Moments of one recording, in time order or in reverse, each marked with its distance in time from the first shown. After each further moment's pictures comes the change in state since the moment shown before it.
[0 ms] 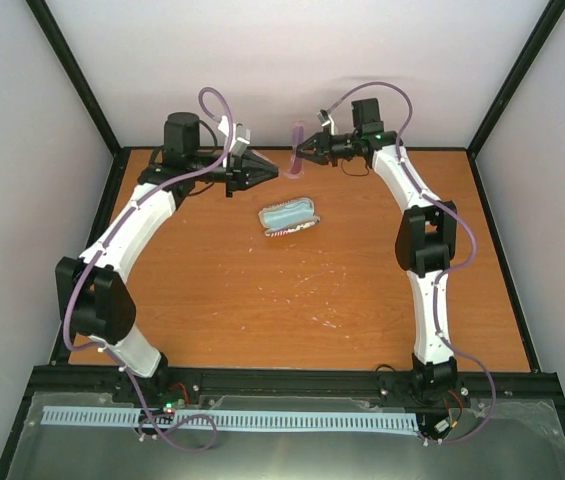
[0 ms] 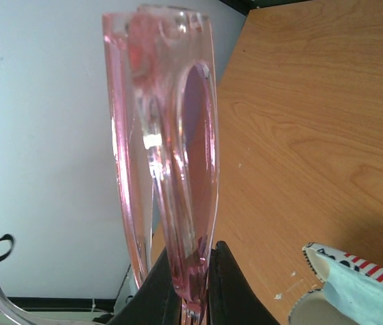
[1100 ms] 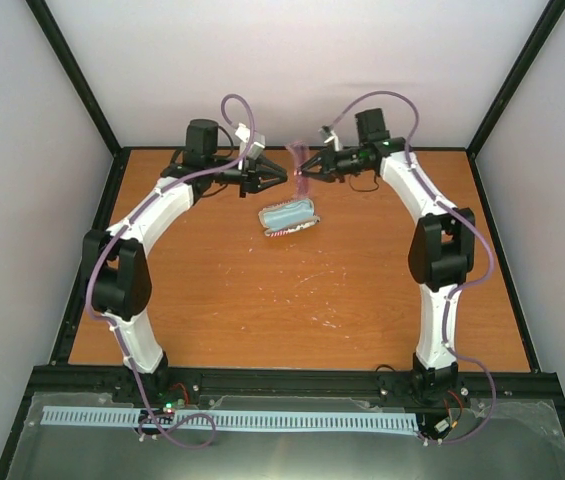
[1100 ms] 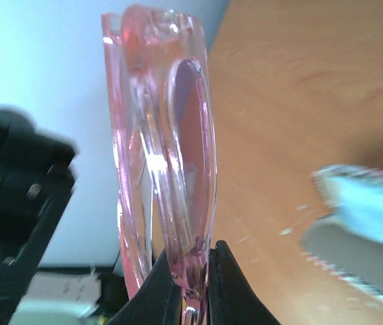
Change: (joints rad) left arm -0.021 0.174 0.016 0.055 -0.037 0.026; right arm 0.040 -0.217 -0.241 -0.200 -0.014 -0.205
